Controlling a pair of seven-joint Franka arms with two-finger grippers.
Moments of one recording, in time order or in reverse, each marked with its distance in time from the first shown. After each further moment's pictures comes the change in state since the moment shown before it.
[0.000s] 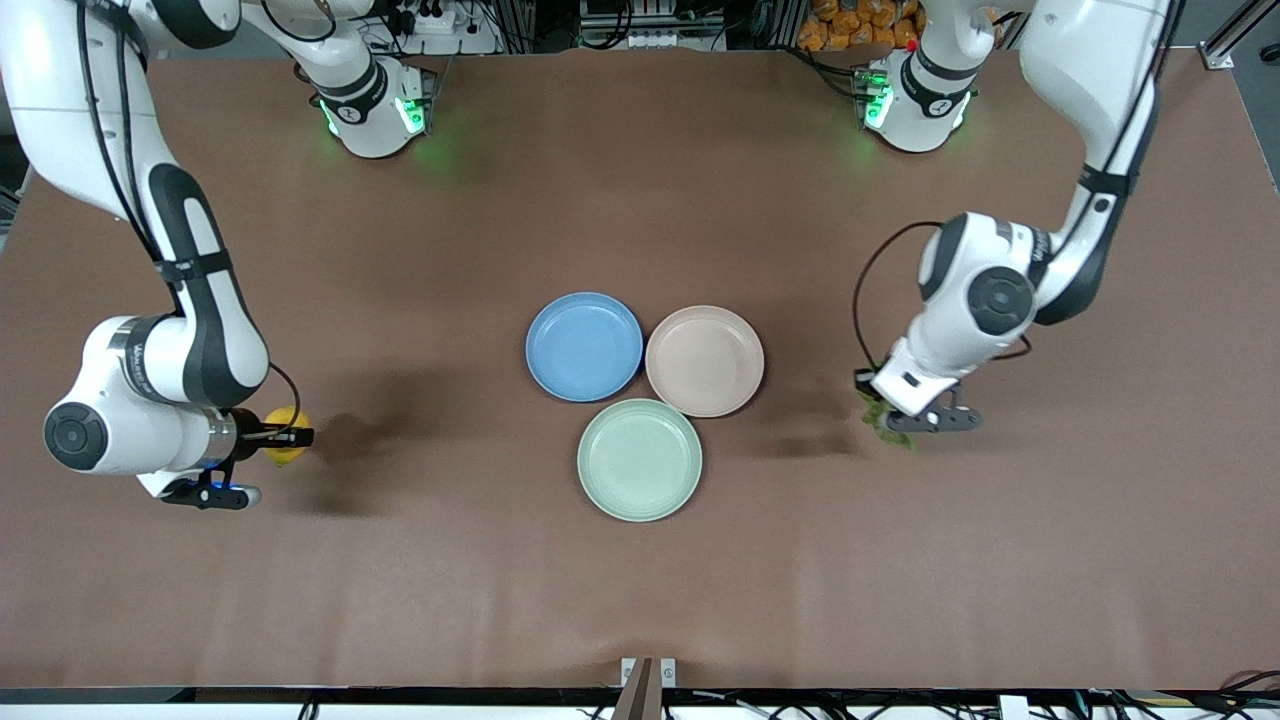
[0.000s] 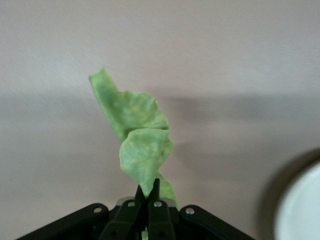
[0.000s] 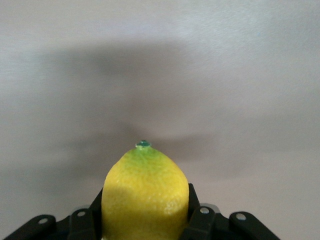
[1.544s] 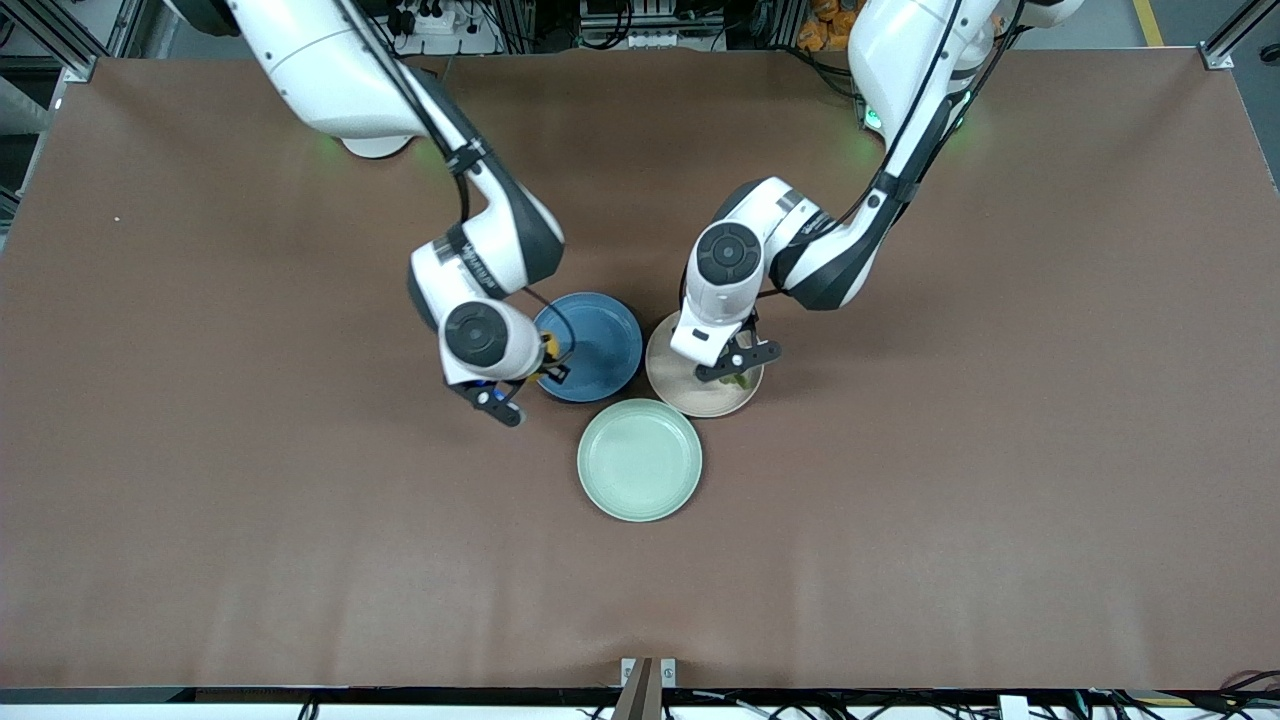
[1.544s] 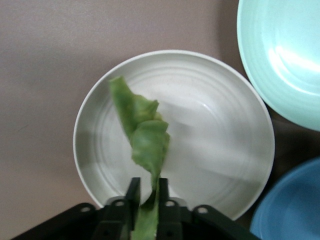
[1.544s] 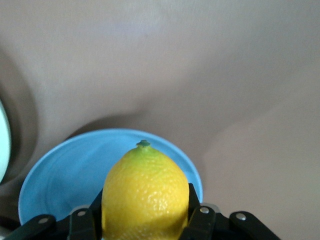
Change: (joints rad) left arm -0.377 0.223 -0.007 0.251 0.000 -0.118 -0.625; right arm 0.581 -0.018 0.031 -0.059 0.090 0.044 1.043
